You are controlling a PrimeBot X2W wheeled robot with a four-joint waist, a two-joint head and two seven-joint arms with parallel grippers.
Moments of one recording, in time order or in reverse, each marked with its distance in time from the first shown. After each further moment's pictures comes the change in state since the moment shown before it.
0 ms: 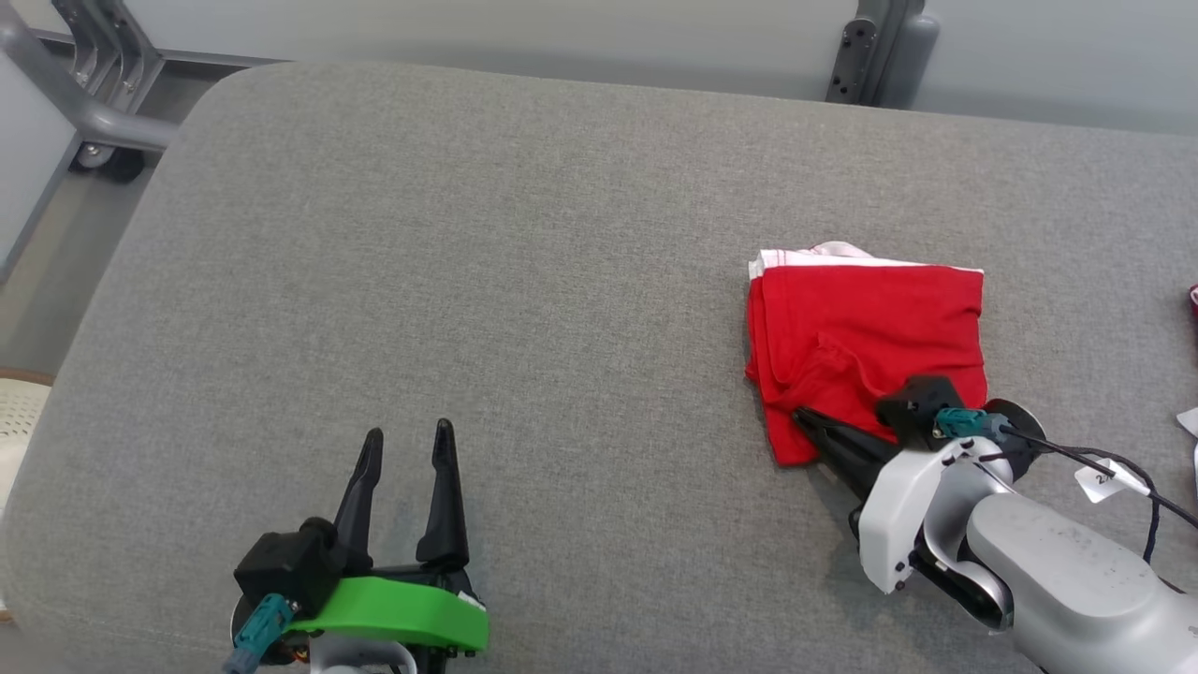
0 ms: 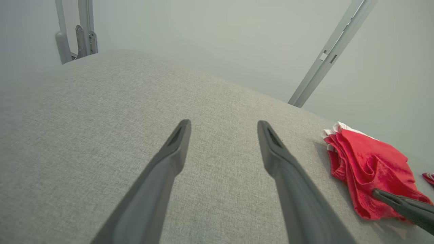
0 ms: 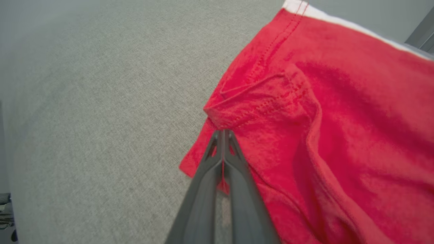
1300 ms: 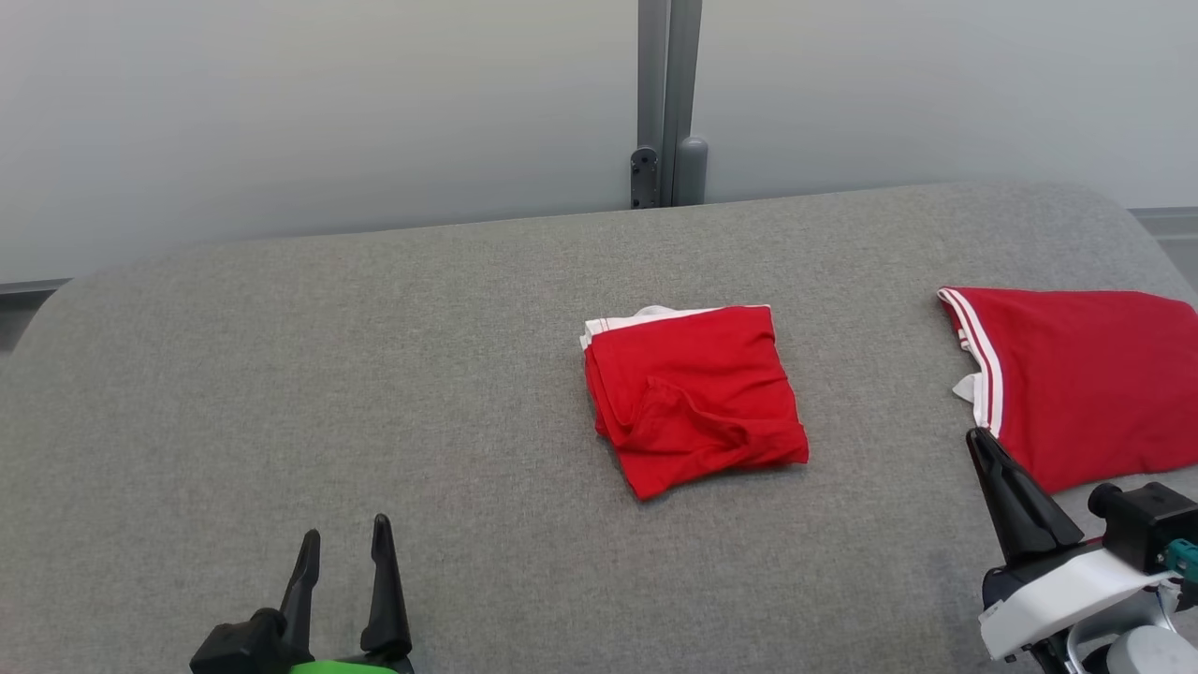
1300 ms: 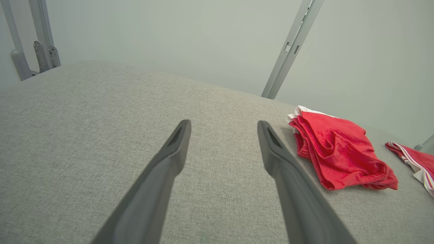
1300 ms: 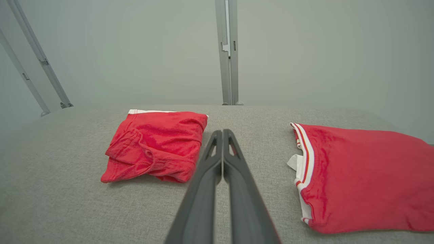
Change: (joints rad) left arm 0.154 0.000 0.131 0.028 0.072 -0.018 0.000; right arm 0.553 0.100 -0.719 -0.338 -0.237 0.000 -0.117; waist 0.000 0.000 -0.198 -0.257
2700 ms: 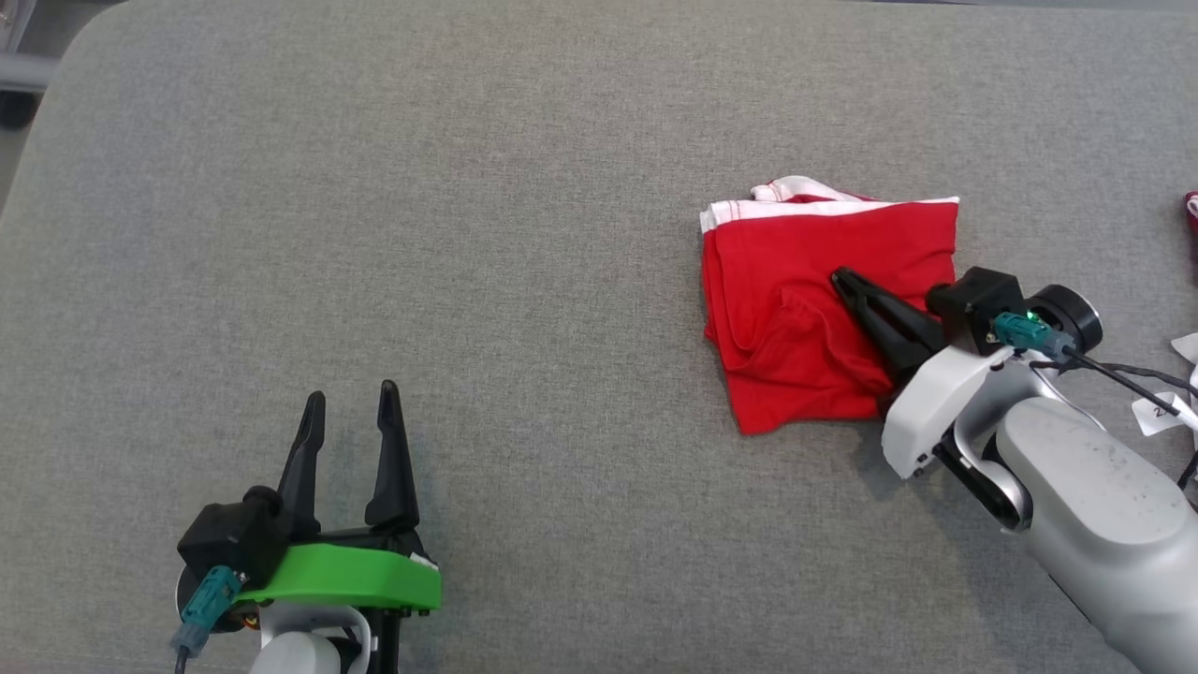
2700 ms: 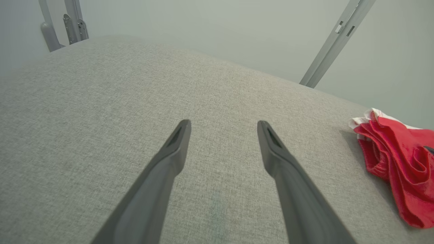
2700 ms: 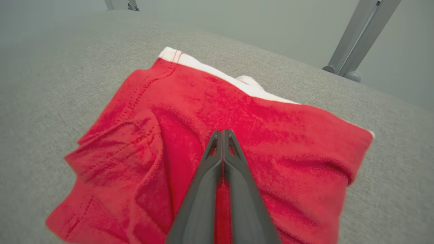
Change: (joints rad) left arm -0.199 0.000 -0.025 -0.019 -0.021 -0.021 0.000; right arm -0.623 -0.064 0.485 0.346 0.049 0.000 0.057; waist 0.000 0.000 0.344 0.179
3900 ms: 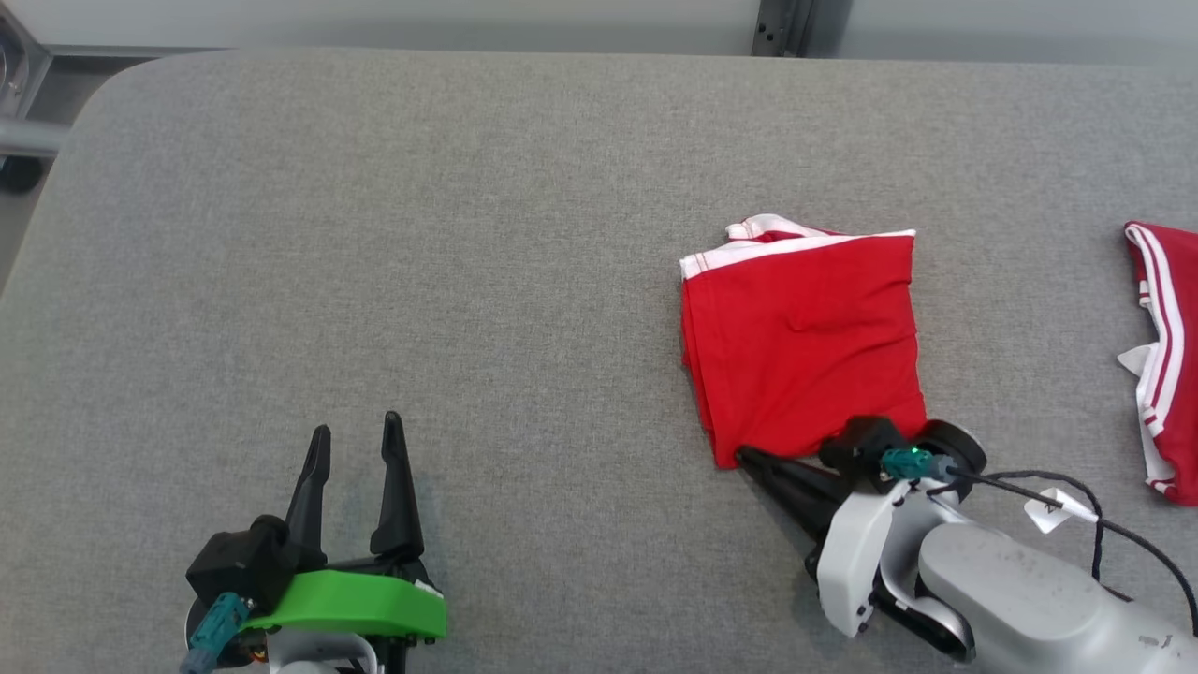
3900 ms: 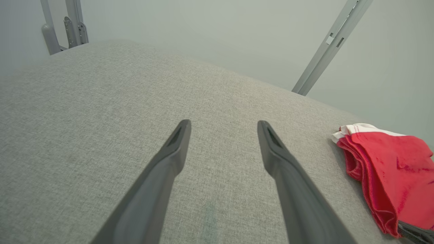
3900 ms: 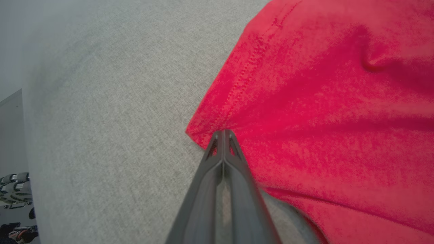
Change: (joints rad) left arm 0.043 0.000 -0.013 0.000 -0.023 0.026 0.000; right arm 0.018 -0.012 0.418 -0.006 0.211 0.000 -0.026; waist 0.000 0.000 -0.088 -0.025
